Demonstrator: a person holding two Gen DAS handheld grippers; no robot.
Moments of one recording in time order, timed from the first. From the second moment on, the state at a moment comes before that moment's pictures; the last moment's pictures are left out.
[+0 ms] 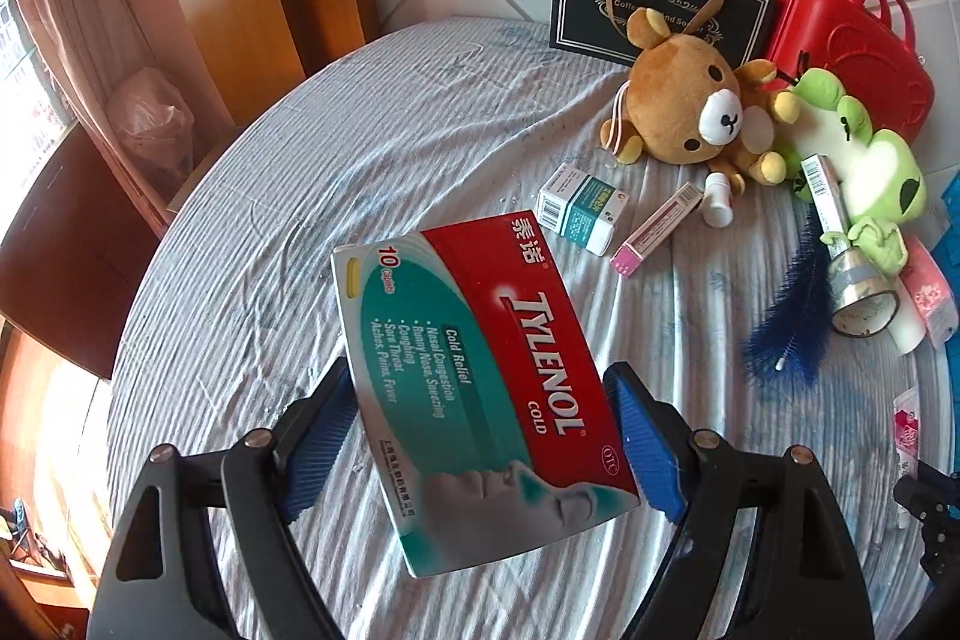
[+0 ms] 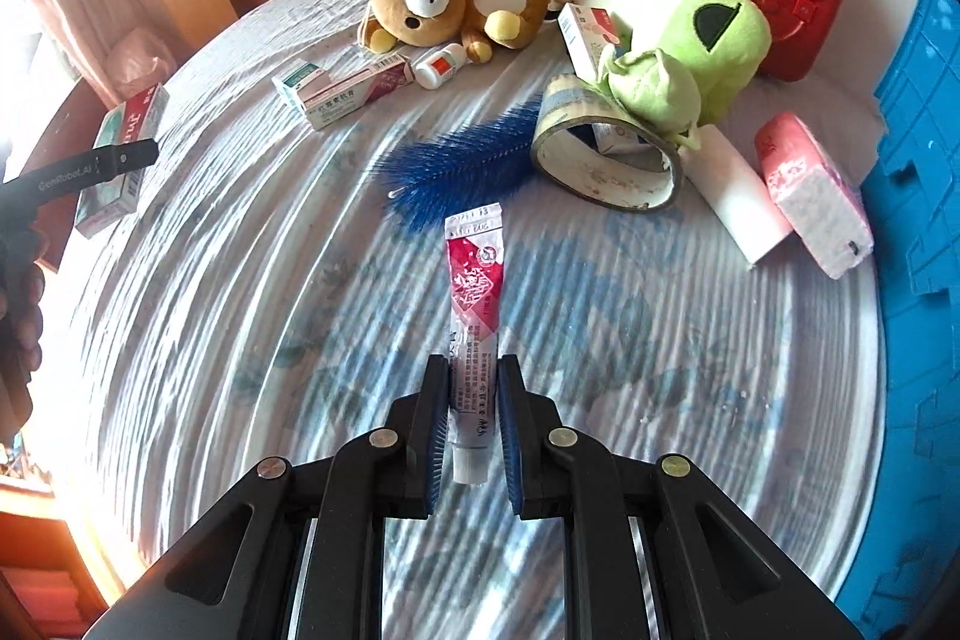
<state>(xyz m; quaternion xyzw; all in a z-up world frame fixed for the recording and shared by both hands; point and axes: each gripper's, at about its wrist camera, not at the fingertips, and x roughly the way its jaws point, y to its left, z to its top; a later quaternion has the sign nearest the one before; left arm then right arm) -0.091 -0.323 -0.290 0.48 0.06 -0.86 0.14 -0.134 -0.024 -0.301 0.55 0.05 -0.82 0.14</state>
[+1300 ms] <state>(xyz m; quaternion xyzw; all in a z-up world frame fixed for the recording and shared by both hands) 0.016 -0.171 -0.081 0.37 0.04 -0.92 0.09 -0.023 0.097 -0.074 0.41 0.01 -0.90 0.17</state>
